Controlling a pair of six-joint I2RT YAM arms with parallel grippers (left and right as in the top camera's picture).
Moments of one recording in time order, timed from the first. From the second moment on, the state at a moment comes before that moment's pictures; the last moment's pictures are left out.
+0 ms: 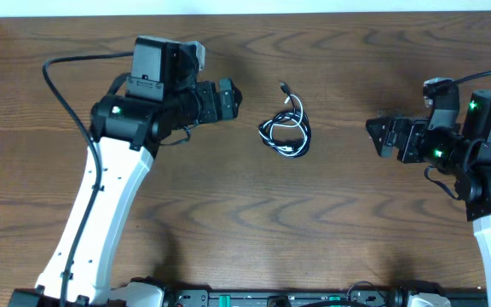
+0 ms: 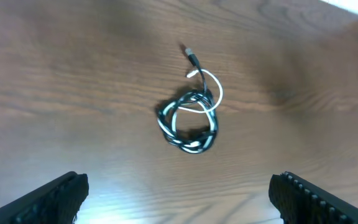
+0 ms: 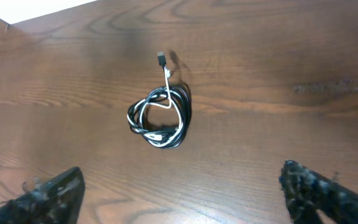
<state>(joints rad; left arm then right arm) -0.24 1.45 1.47 -0.91 0.31 -0.41 -0.06 1.10 1.12 -0.80 -0.46 0.15</state>
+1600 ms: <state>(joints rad) -0.41 2.12 1.48 -0.62 0.31 -0.85 -0.06 1.43 1.12 -0.69 -0.41 0.26</state>
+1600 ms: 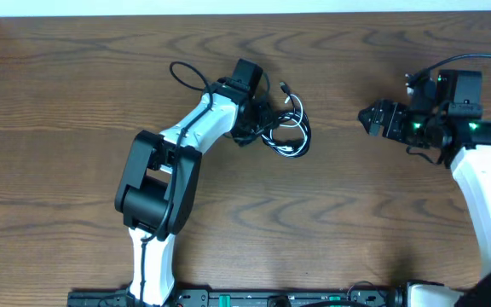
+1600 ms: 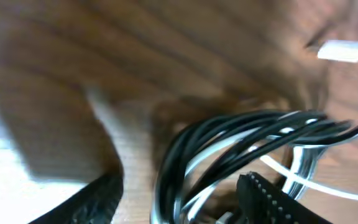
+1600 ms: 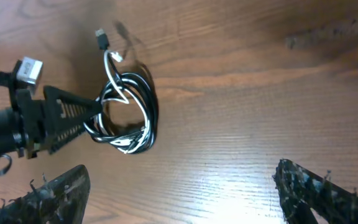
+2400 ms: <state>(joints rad) -0.42 2.08 1.47 -0.62 0.27 -0.78 -0.06 1.48 1.12 -0.68 -0.41 0.26</state>
